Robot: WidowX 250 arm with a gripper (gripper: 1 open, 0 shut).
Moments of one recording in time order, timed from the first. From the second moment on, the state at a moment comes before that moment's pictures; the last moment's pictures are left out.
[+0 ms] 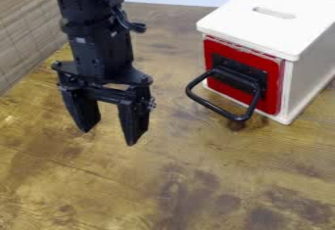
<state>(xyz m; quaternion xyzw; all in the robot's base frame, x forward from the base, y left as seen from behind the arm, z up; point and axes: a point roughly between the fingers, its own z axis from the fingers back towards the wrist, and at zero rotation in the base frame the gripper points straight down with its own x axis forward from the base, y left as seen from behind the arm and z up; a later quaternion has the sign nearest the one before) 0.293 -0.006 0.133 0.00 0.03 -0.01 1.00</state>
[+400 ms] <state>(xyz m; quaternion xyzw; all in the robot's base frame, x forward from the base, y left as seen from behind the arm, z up) 0.296 0.001 0.124 0.00 0.06 0.02 1.00</state>
